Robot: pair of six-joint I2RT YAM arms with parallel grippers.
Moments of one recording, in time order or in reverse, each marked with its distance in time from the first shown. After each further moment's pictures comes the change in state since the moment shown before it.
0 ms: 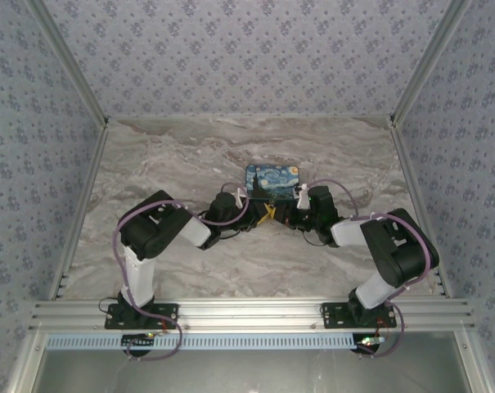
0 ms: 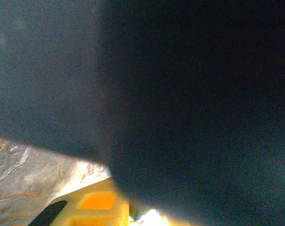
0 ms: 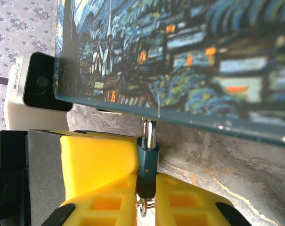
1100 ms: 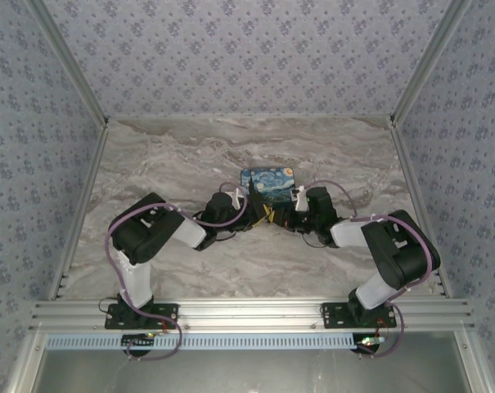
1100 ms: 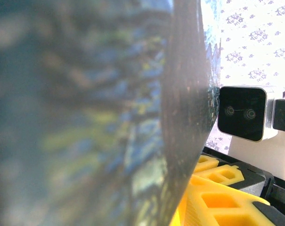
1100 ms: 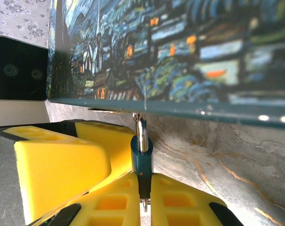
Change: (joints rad) left arm 0.012 -0.070 -0.045 -0.048 0.027 0.130; right arm 0.009 -0.017 0.000 -0.052 -0.020 -0.040
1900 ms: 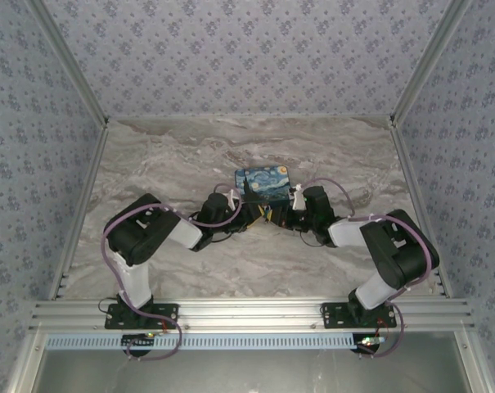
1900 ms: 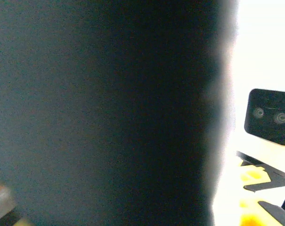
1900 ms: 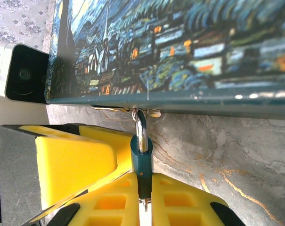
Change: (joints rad) left arm 0.026 -0.028 -0.037 -0.036 -0.019 0.014; right arm 0.027 0.004 0.017 0.001 0.050 -0.057
